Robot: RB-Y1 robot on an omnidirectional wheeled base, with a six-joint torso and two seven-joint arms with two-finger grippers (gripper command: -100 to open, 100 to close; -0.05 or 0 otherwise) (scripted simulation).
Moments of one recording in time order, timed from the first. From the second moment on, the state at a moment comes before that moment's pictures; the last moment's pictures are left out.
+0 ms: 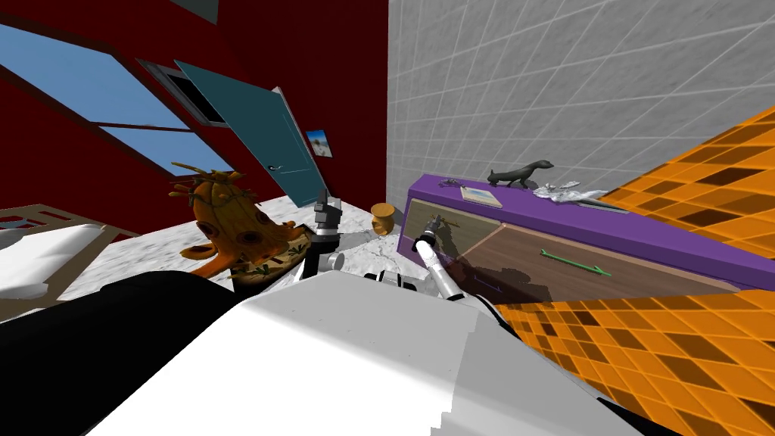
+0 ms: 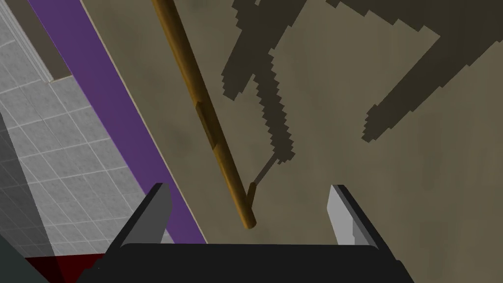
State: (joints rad) left arm 0.45 -0.01 0.05 -2.30 0.08 -0.42 -0.08; right arm -0.38 -0.15 0.34 -1.09 1.76 0.79 0.81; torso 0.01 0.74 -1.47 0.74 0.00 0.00
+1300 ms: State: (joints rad) left arm 0.45 -0.01 0.05 -2.30 0.08 -0.42 -0.08; right arm -0.41 -0.44 0.48 -1.02 1.43 0.96 0.73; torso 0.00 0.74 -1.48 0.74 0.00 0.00
